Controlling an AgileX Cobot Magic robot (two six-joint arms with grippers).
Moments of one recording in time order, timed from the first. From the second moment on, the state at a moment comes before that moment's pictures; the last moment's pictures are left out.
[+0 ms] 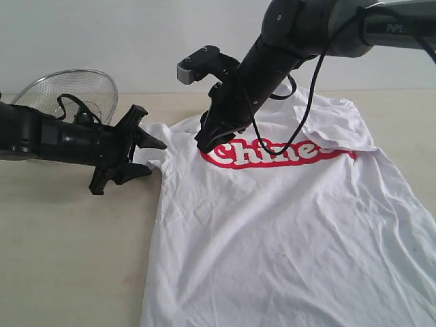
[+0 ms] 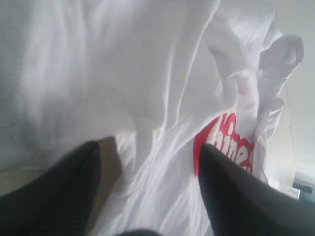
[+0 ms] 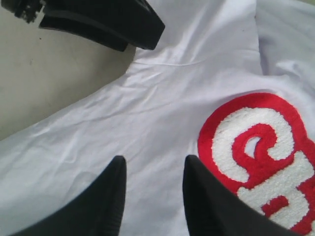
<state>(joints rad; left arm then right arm) -0.12 2.13 -1.12 -1.75 0.58 0.79 0.35 2.16 -1.76 0.49 0.90 -0.85</state>
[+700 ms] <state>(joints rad) -0.17 2.17 -1.18 -1.75 0.51 0.74 0.35 2.16 -1.76 0.51 0.89 -0.85</state>
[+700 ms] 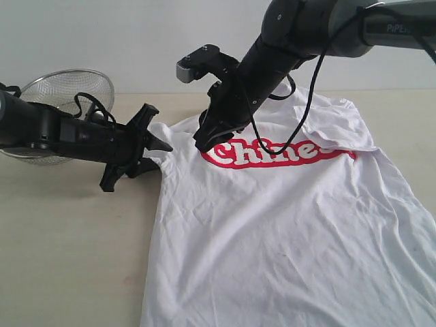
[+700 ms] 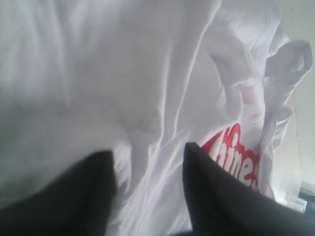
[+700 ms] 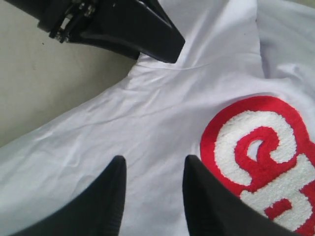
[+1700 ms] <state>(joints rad) -0.32 2.11 -1.22 -1.51 0.34 0.97 0.35 2.16 -1.76 0.51 0.90 -0.82</state>
